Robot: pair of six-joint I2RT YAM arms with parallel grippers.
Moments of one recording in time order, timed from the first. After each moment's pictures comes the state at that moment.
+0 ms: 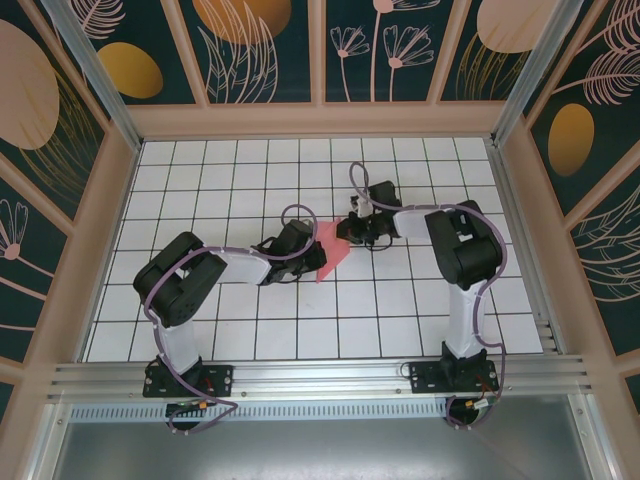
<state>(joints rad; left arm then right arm) -0.74 1.86 0.84 0.23 0.13 -0.89 0.38 2.04 1.12 -0.04 -0.67 0.56</state>
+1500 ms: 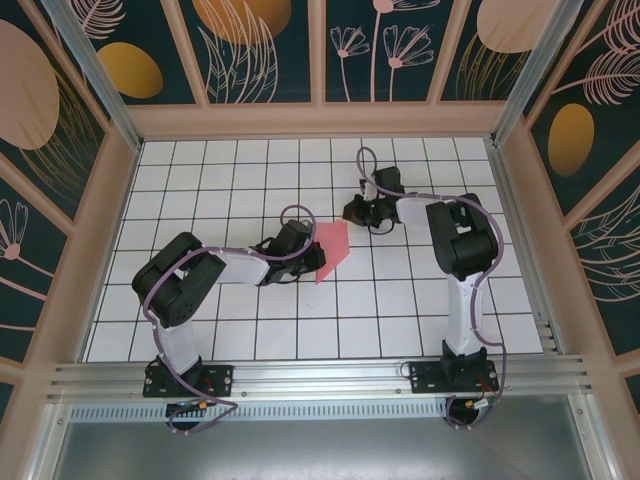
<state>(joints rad) -0.73 1.85 0.82 0.23 0.15 -0.89 0.33 2.12 1.28 -0.07 -0.56 0.57</state>
